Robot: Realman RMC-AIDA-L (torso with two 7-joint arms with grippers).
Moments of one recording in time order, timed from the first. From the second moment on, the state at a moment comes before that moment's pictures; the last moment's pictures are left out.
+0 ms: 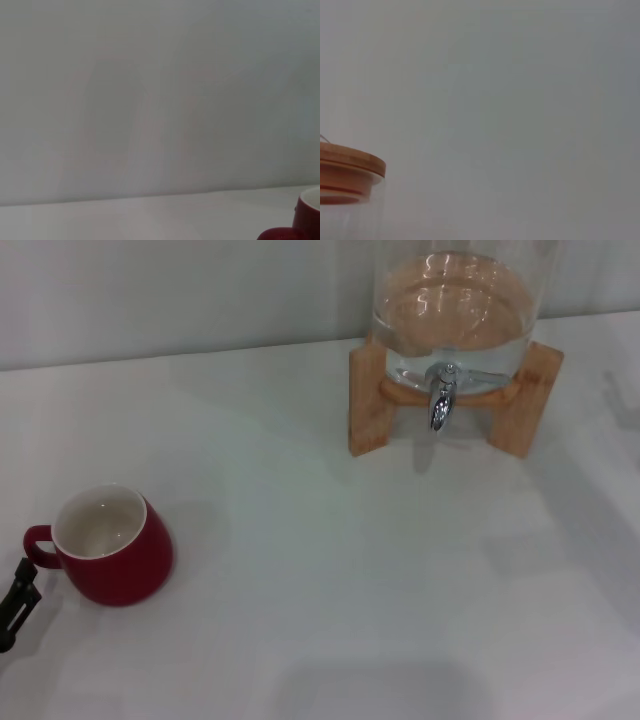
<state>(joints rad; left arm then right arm) -0.21 -2.10 -1.57 -0.07 0.19 -1.30 2.83 0.34 1.99 1.99 0.23 -0.17 1.37 -2.79</state>
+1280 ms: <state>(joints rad) -0.29 -2.09 -1.57 -0.07 0.19 -1.20 2.83 0.34 1.99 1.97 0.23 -0.17 1.37 -2.79</state>
